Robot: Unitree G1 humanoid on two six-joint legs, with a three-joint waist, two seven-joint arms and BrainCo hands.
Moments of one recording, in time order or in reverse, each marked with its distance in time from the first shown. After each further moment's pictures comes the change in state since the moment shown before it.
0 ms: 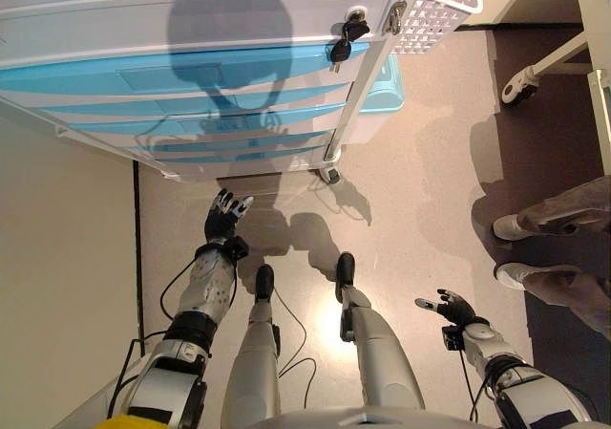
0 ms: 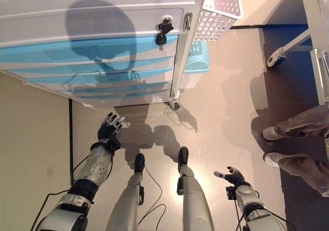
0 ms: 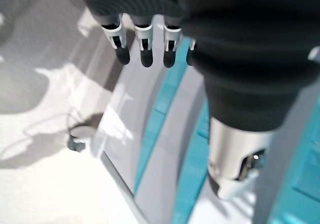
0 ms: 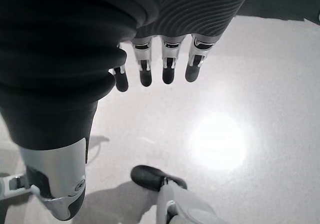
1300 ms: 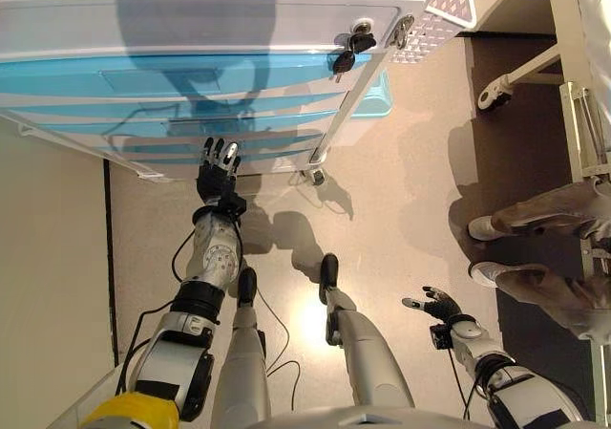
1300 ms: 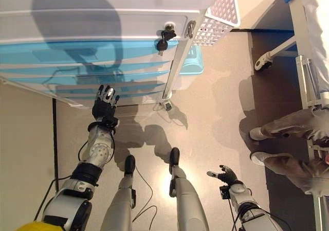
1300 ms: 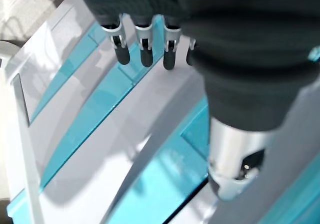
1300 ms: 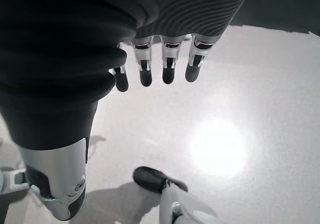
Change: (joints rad) left arm -0.121 -0.009 0.018 -0.115 -0.280 -0.114 0.013; right arm -0.003 0.033 0.067 -0.027 0.001 -0.011 0.001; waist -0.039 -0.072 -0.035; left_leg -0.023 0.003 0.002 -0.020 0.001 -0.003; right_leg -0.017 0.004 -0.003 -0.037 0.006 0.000
